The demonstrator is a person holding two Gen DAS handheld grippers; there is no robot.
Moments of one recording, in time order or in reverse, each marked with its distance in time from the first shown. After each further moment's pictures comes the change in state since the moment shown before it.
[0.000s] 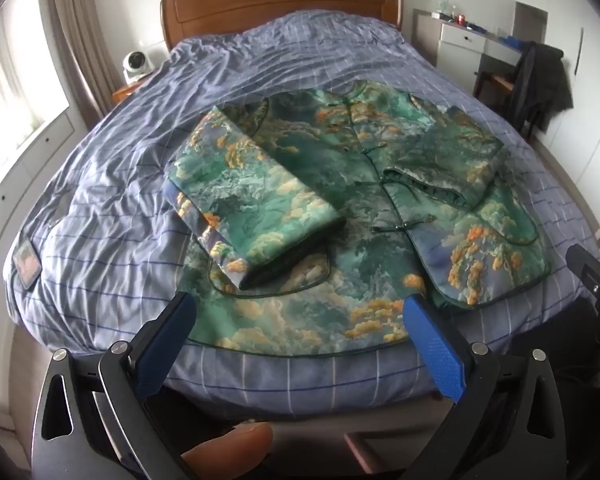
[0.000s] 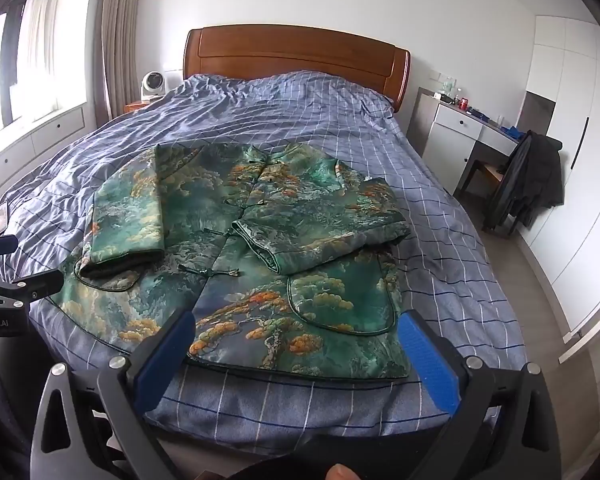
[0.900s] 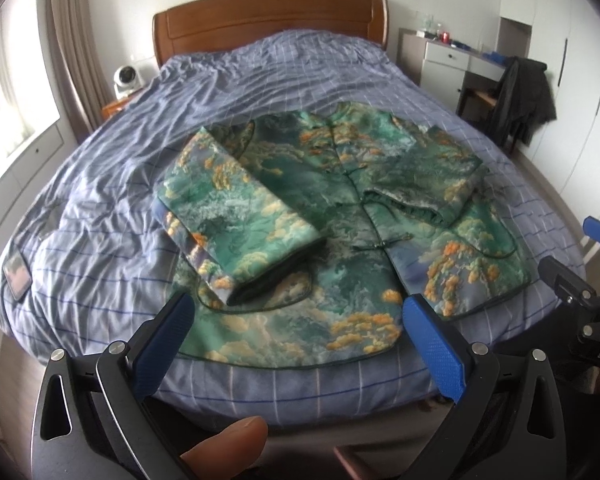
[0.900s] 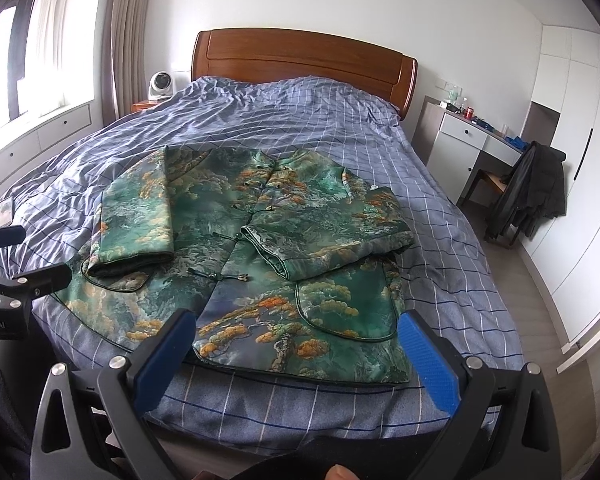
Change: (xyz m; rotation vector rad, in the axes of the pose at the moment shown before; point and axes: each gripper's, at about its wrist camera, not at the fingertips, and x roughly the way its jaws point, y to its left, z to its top) left arm -0.018 -0.001 -0.001 0.011 -0.079 -0.050; right arm -0.009 0.007 0.002 -0.036 -0.034 0.000
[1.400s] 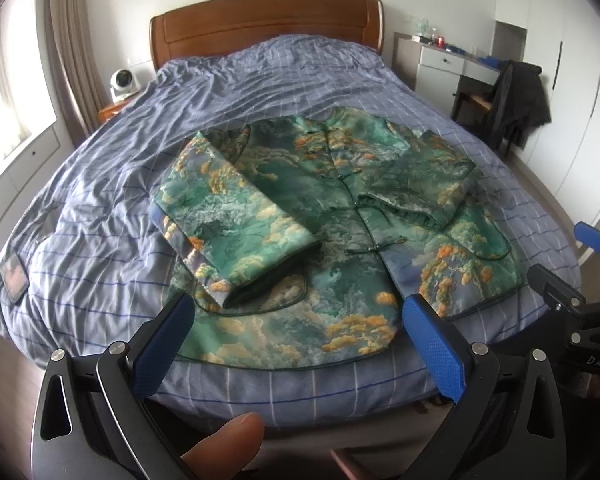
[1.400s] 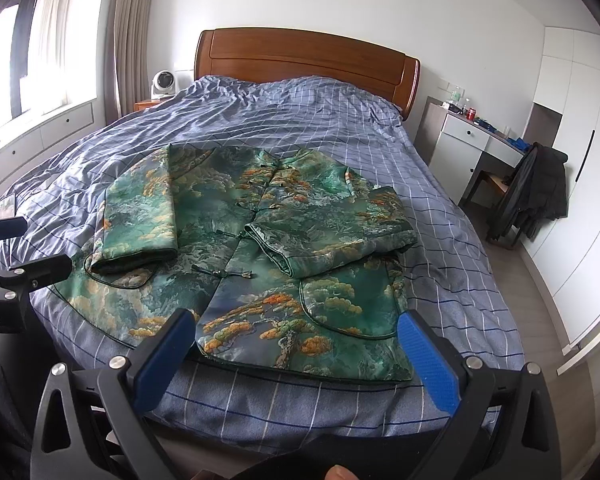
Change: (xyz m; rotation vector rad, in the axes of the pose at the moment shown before) left arm -0.002 -0.004 0.005 0.000 -0.004 -0.022; right arm -0.001 0.003 -0.002 -0.011 0.012 0.004
